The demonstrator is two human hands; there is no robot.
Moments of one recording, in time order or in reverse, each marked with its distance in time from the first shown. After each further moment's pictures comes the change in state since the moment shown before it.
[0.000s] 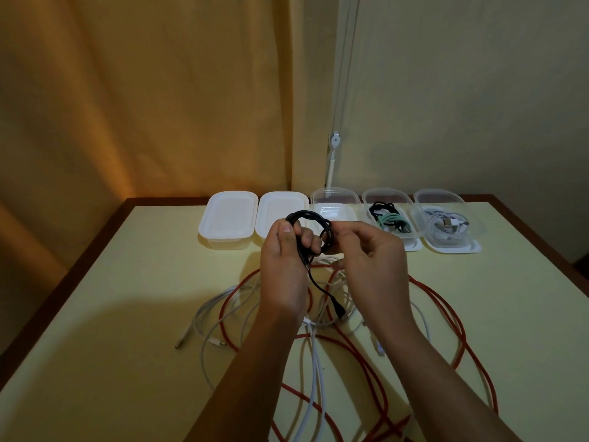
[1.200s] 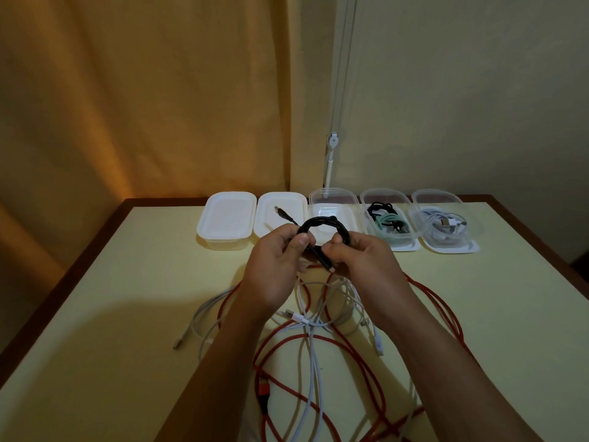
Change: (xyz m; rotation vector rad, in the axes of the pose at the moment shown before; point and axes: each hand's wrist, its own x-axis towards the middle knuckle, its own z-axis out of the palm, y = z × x) left_hand 0.011 0.008 -0.032 0.593 -0.238 0.019; right_hand 0.011 0.002 -0.008 0.219 -0.312 0.330
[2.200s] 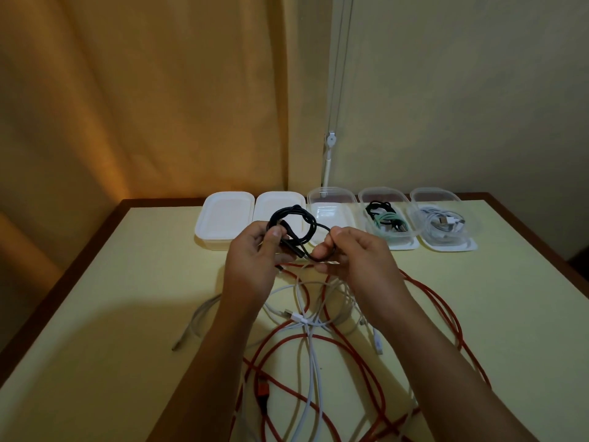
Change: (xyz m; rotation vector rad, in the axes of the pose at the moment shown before) left_hand 0.003 -0.009 -0.010 -0.180 0.232 -0.069; right_hand 0.002 0.003 0.005 0.124 0.026 -0.020
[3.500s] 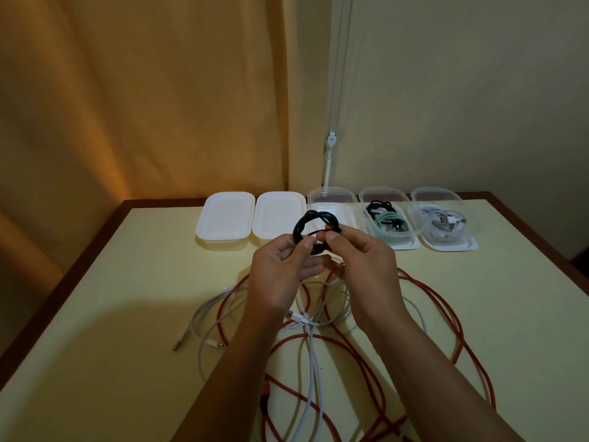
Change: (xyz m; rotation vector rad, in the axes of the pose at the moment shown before) left_hand -0.018 0.005 0.025 -0.233 -0.132 -0.165; right_hand -0.003 0.008 0.008 0.099 0.167 -0.045
